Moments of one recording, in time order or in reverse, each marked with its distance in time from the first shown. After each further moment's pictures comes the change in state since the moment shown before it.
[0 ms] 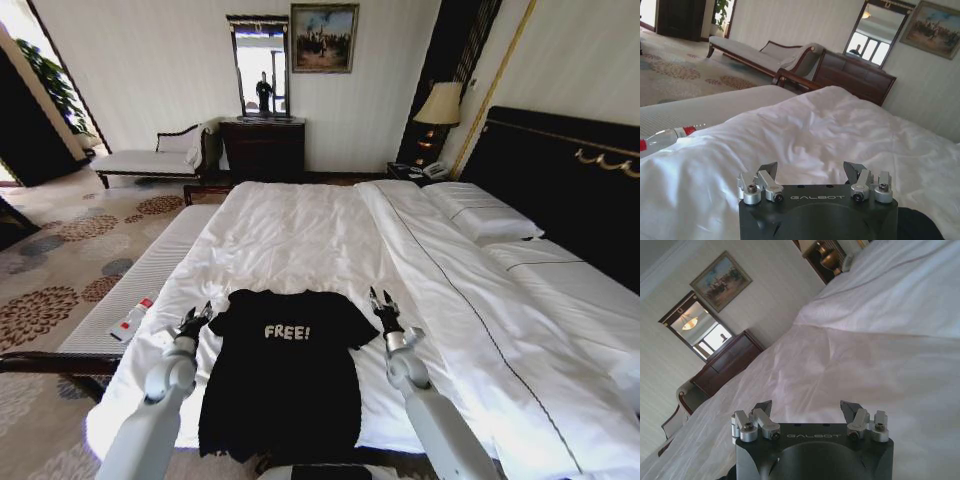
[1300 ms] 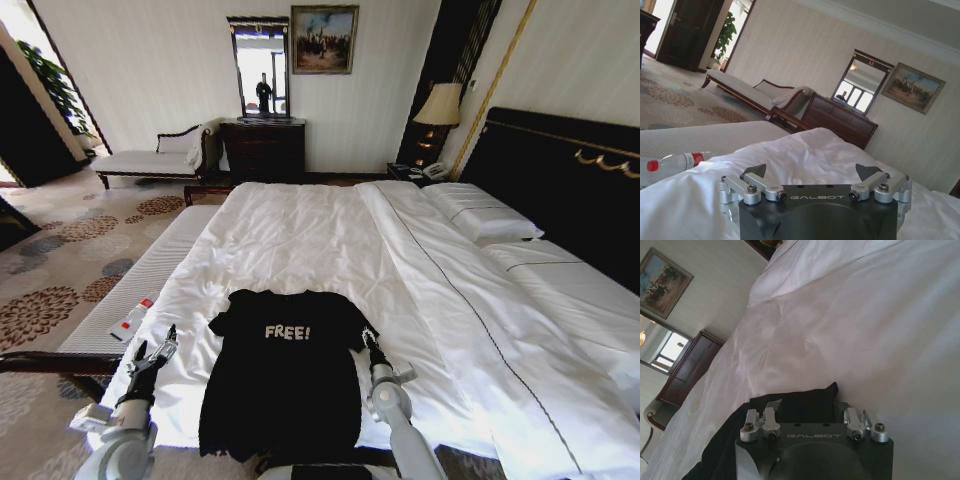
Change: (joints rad) left arm 0.237 -0.109 -0.168 -0.085 -0.092 -0.210 0.250; right arm 0.015 0.180 0.033 -0.134 0.077 0.002 0.024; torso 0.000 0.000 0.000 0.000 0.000
